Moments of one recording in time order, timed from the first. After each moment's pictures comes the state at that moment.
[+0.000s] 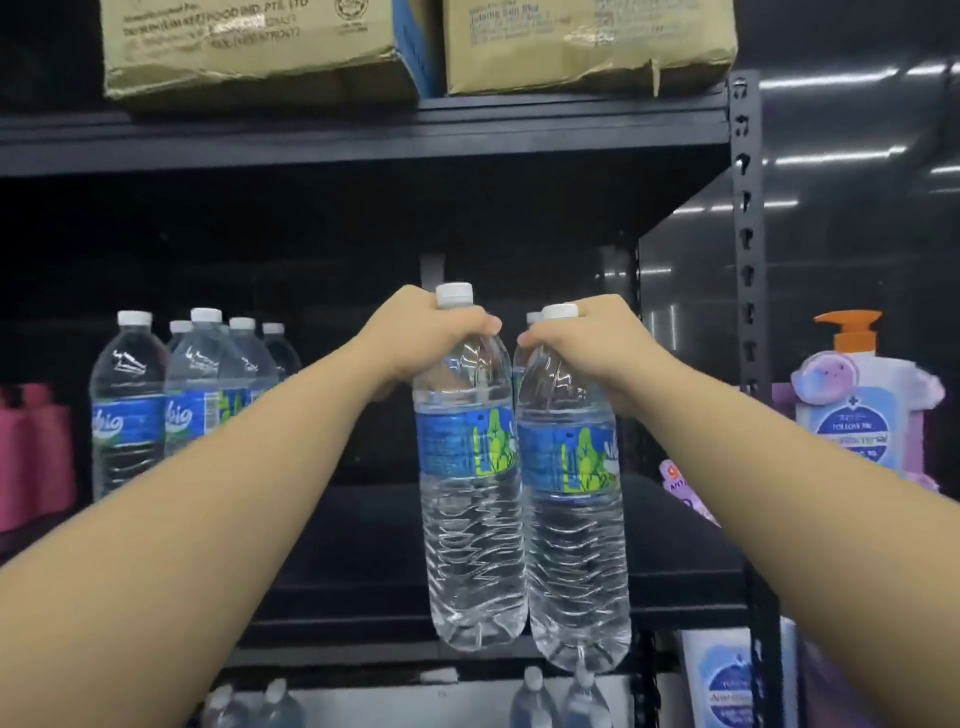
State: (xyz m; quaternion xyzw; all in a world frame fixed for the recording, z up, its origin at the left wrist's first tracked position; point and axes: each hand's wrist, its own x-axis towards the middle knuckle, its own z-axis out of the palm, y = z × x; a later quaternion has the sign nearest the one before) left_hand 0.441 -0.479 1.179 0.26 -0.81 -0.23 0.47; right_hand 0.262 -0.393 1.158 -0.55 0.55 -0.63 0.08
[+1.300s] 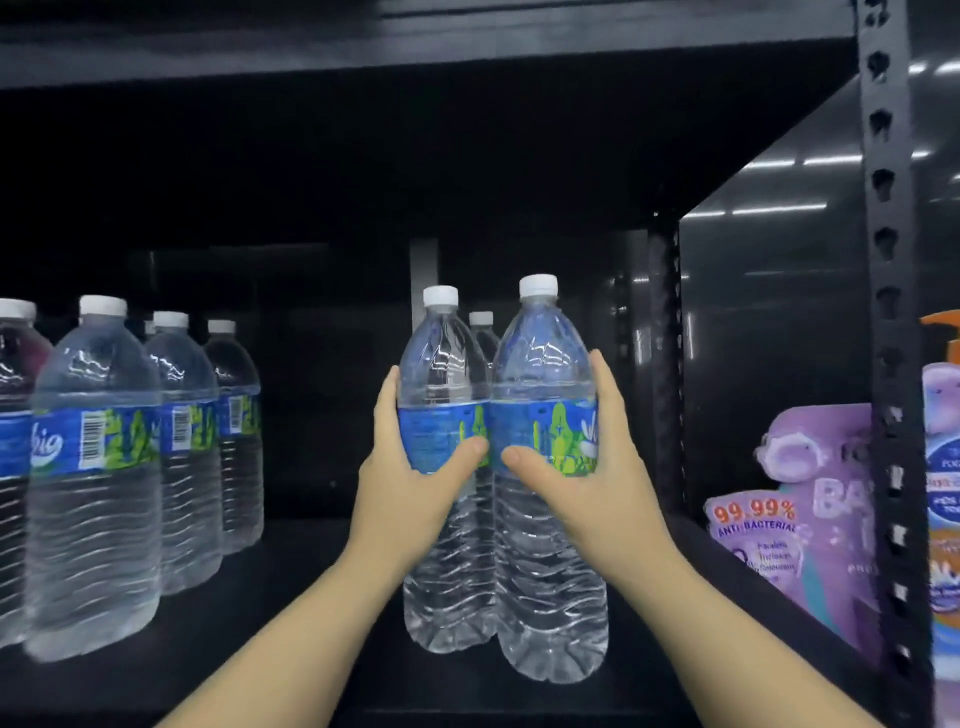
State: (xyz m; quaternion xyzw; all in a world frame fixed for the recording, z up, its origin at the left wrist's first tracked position) left_hand 0.379 -0.578 1.048 0.22 -0.71 -0.24 0.63; right_hand 0.218 -0.488 1.045 -0.61 0.40 -0.68 0.03
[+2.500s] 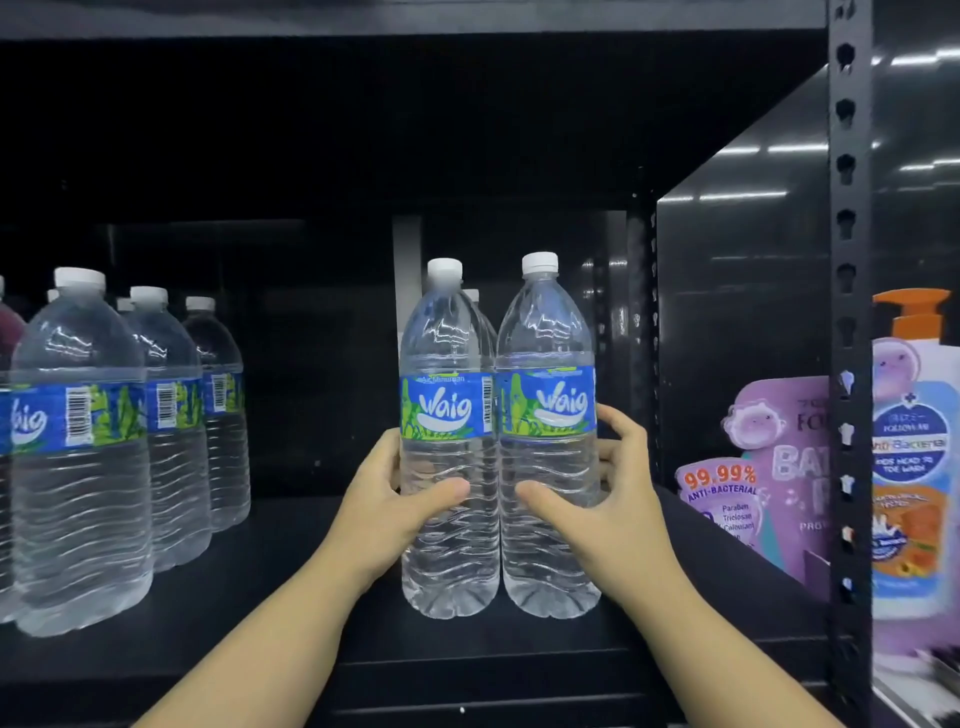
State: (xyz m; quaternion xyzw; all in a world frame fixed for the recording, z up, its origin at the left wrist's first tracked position) left_hand 0.401 -0.605 1.010 0.17 -0.73 -0.40 0.52; right_hand 0.210 -0.482 0.993 -0.54 0.49 -0.69 0.01
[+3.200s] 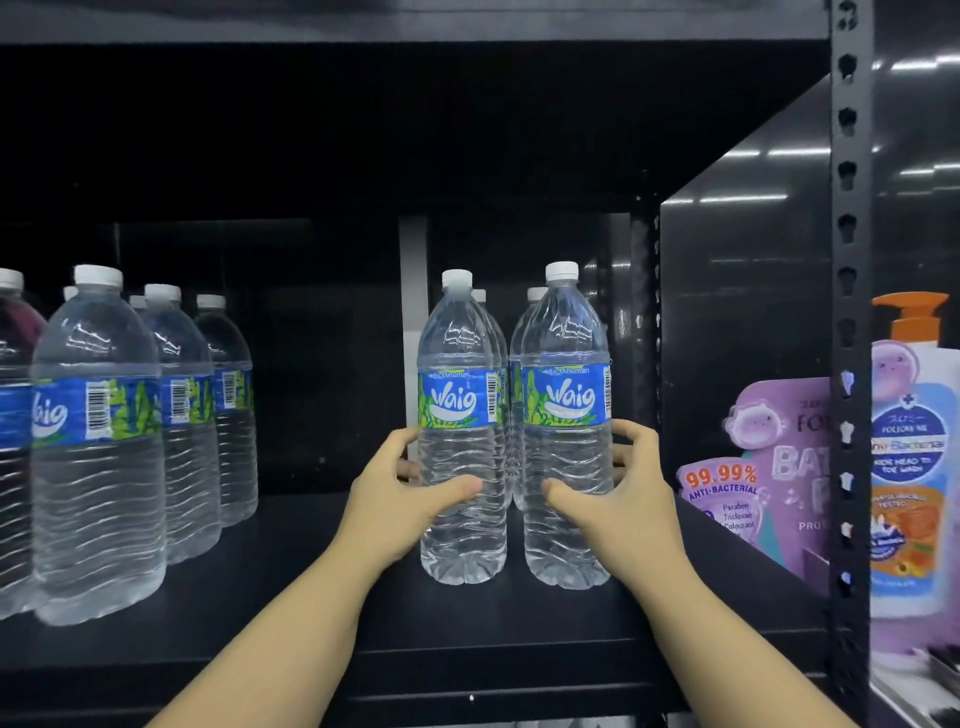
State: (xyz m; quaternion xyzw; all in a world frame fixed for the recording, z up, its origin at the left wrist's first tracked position) left_hand 0.398 -0.628 1.005 0.31 -0.73 -0.31 0.52; right_hand 0.199 -0.490 0.994 -0.47 0.57 -0.67 -0.02
